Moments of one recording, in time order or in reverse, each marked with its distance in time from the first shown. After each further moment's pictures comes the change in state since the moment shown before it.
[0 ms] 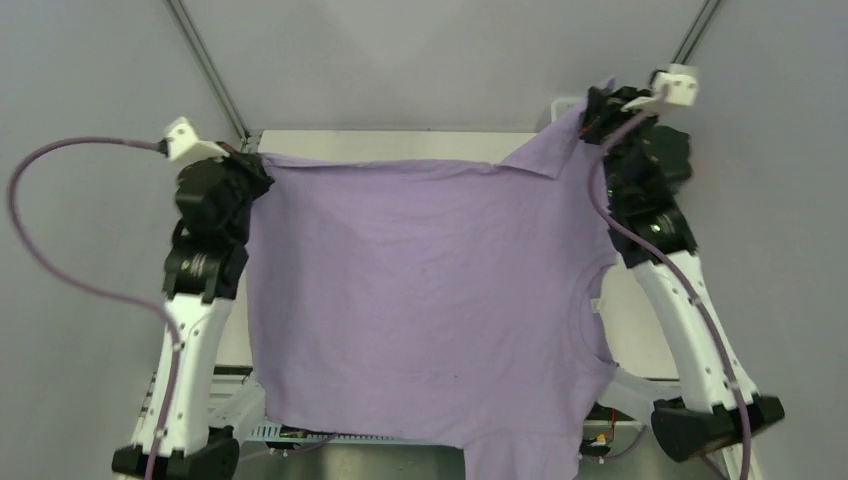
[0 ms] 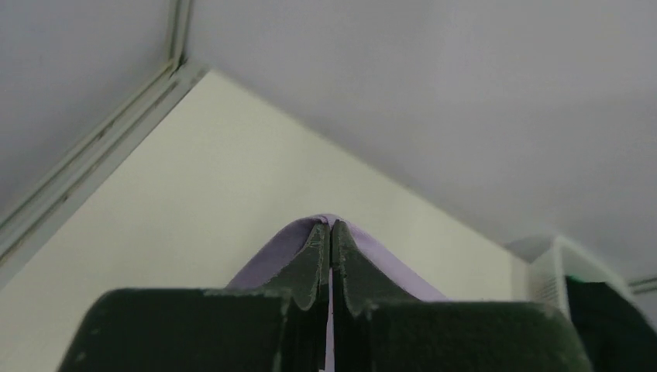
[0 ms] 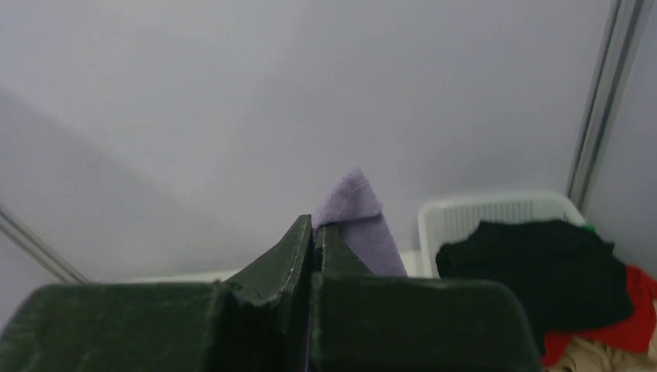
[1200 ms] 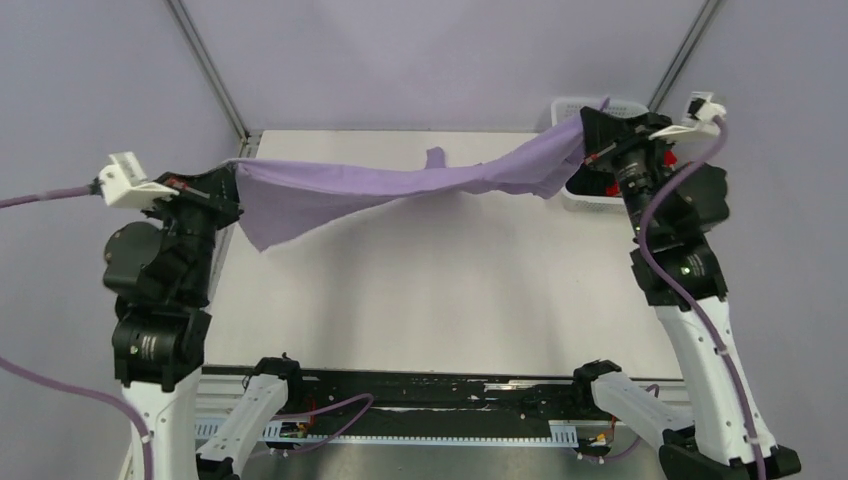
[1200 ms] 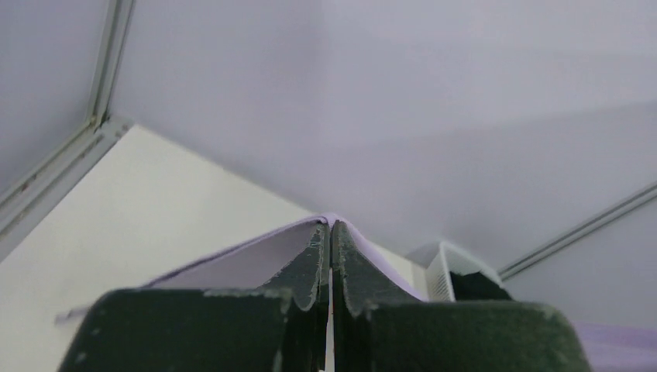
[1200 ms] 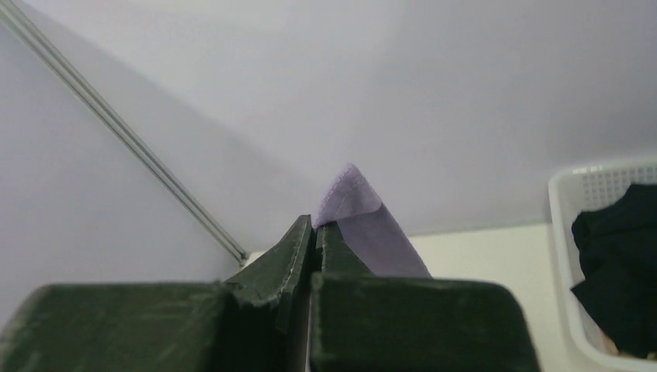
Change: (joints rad) left arm 0.000 -0.143 0.015 -0.115 0.076 -0.061; right arm 0.000 -0.100 -0.148 -0.056 -0.175 0.310
